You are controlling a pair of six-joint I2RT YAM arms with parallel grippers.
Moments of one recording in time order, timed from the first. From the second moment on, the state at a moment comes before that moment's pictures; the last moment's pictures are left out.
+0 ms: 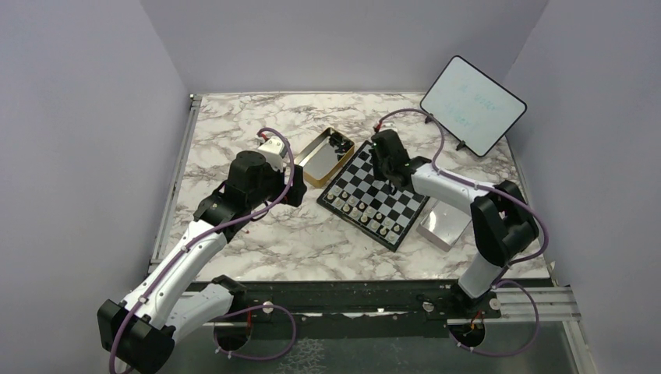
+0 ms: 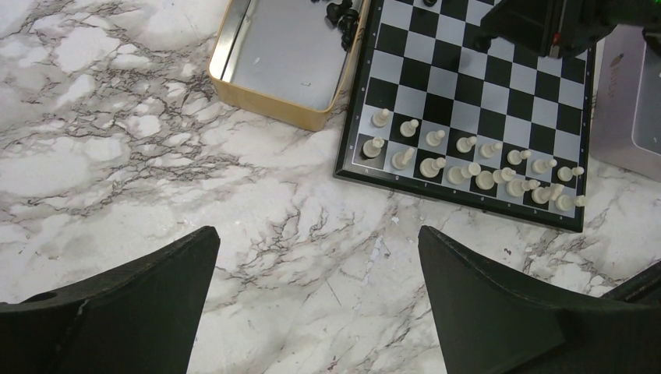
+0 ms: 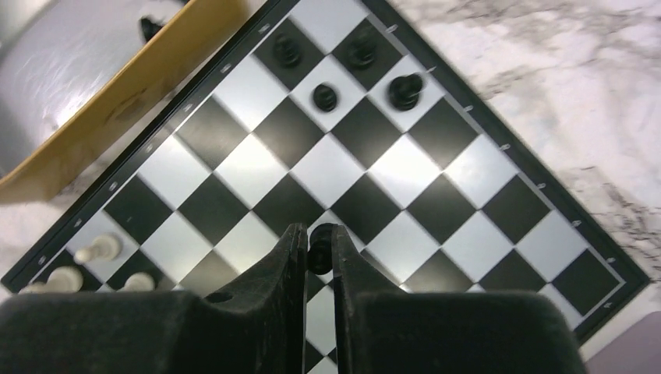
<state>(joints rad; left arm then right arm) -0.49 0.95 0.86 -0.43 0.04 -0.17 0.60 1.70 1.10 -0.17 0.31 0.26</state>
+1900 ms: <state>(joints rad) -0.49 0.95 0.86 -0.43 0.04 -0.17 0.33 1.88 1.27 -0.16 0.15 0.31</state>
